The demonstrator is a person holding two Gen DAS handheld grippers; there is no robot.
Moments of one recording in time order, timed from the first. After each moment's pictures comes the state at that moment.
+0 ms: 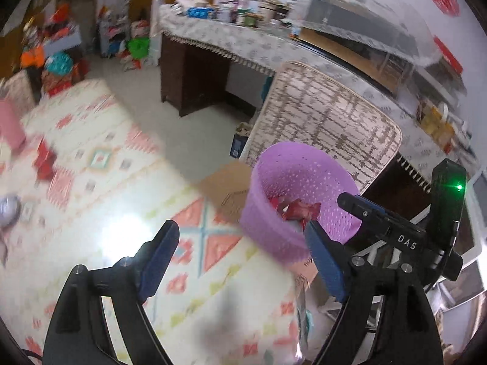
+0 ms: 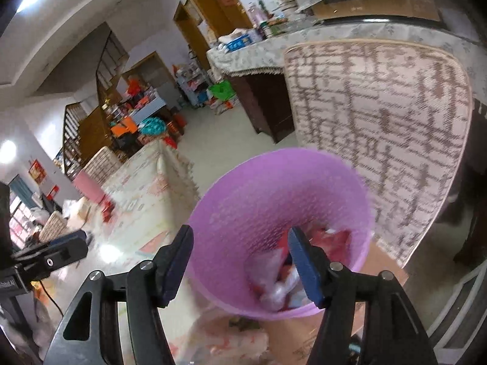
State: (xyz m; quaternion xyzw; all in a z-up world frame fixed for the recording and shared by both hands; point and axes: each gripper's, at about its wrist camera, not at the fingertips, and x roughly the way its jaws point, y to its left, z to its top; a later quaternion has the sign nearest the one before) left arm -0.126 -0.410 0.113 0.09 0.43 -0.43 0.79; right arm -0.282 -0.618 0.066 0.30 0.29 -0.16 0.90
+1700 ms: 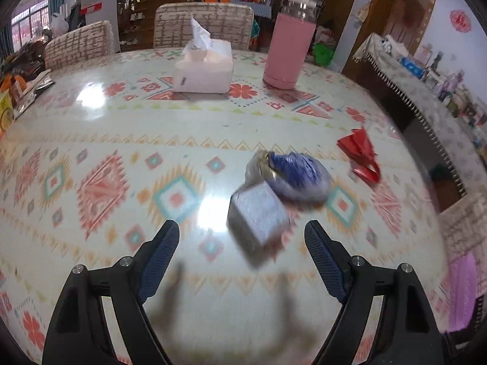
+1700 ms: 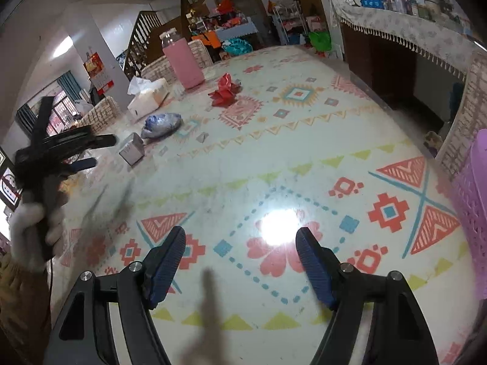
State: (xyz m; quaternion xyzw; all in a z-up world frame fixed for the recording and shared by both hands) left arm 0.098 -0.107 0.051 -0.04 0.47 -0.08 0.88; right arm -0.120 -0.373 0.020 0.18 0.40 0.03 0.90
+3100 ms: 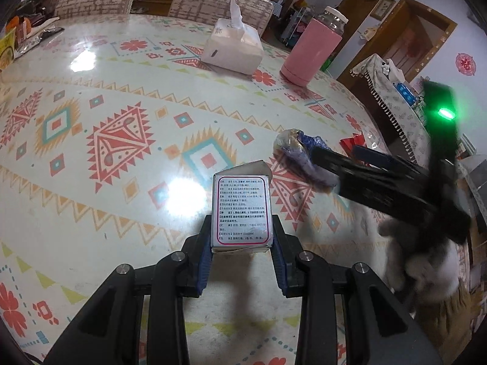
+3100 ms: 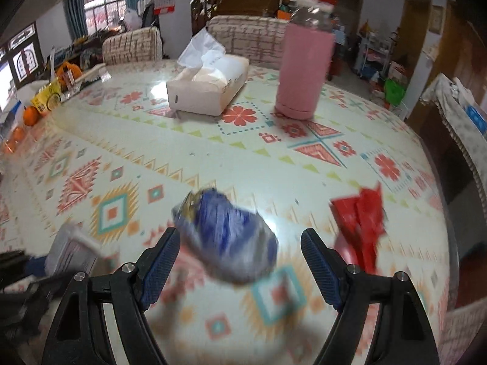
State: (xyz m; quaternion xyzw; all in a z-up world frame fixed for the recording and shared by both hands) left arm 0.074 -0.043 0.036 -0.15 0.48 -0.12 0.85; right arm 0.162 -0.219 0.041 -0.08 0.45 0.13 0.88
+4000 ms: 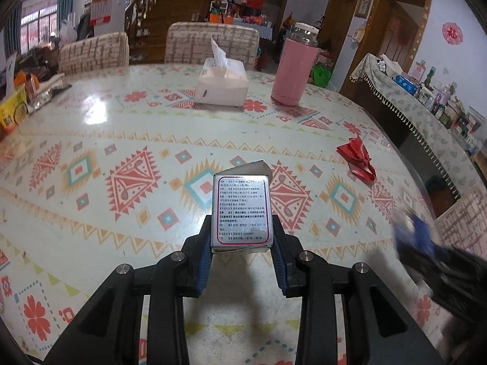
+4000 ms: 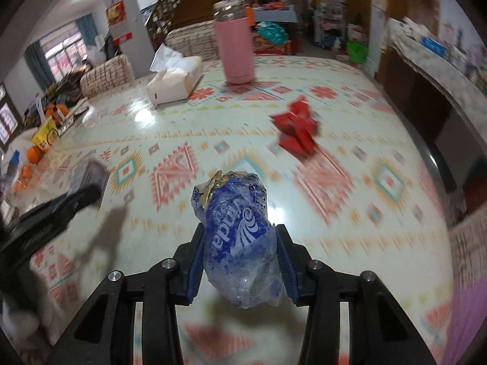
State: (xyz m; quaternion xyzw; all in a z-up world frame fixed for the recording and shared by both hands) left arm 0.047 -0.071 0.061 -0.05 0.41 -0.08 0.91; right arm 0.005 -0.297 0.063 0.06 0.45 0.05 0.89
